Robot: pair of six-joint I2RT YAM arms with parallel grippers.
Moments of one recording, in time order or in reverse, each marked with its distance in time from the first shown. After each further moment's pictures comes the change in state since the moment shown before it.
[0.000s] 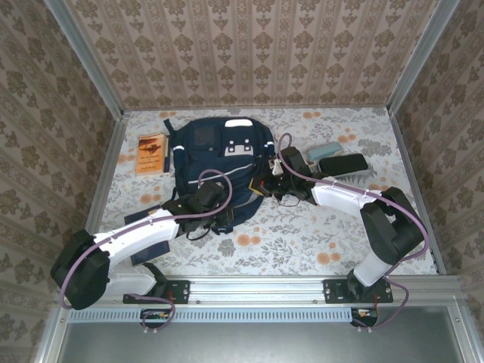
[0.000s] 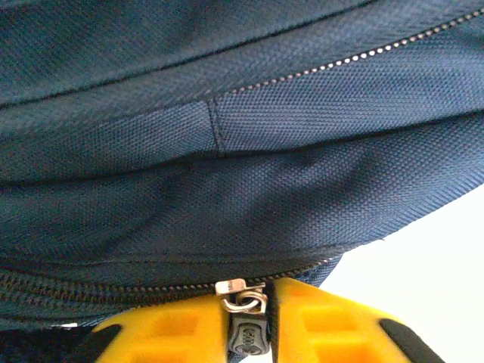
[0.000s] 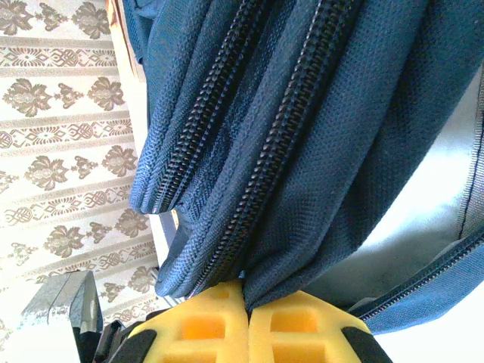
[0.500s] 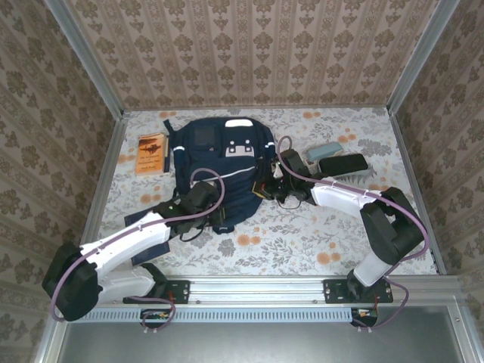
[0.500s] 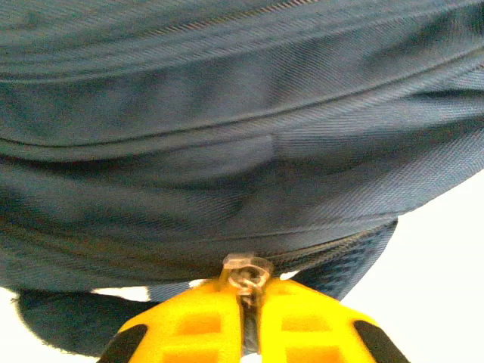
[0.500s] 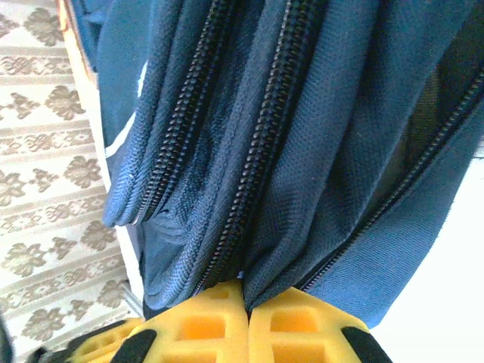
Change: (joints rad) left arm 0.034 -0.108 0.000 -0.111 -0.057 0.043; right arm -0.002 -0.002 0.000 -0.098 0.089 -0.037
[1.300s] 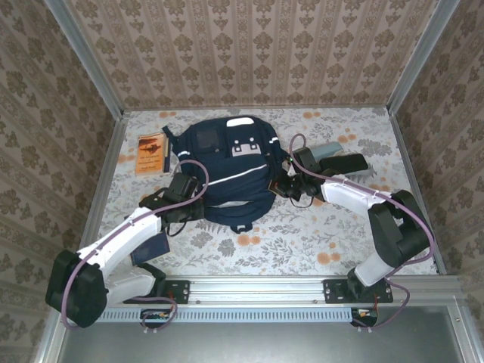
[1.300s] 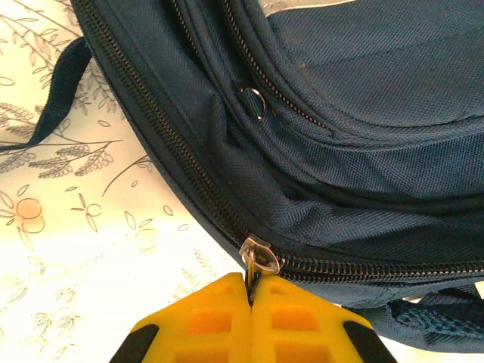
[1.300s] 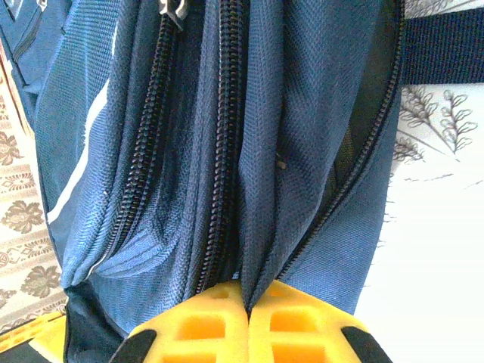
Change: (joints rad) left arm 0.247 0.001 0.008 -0.095 0.058 0.204; right arm -0.105 -0.045 -0.016 -0.129 0.076 -0.116
